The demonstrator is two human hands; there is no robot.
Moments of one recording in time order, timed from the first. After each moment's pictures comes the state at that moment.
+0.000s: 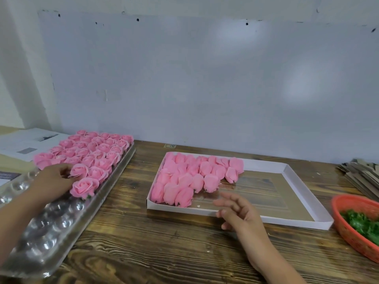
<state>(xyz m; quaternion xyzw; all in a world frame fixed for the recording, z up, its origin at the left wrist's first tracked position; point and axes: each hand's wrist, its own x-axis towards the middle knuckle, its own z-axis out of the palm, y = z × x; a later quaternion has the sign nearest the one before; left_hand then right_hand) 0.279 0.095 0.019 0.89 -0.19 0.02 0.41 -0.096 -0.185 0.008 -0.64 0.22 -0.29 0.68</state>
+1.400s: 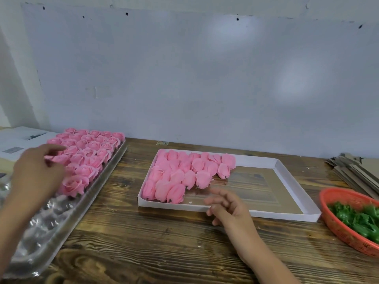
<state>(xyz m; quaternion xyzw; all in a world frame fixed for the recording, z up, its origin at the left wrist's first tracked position) 0.229 0.077 0.055 0.87 -0.19 0.18 0.43 -0.094 -0.182 0.009 -0.67 0.22 -0.29 0.65</state>
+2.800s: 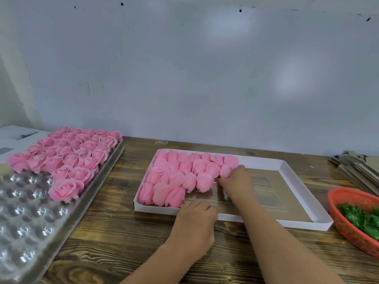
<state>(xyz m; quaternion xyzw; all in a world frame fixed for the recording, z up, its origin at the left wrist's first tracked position) 0.018 -0.108 -0.025 0.76 -0.60 0.10 0.21 -0.012 -0.287 0.004 -0.78 0.48 -0.26 0.31</state>
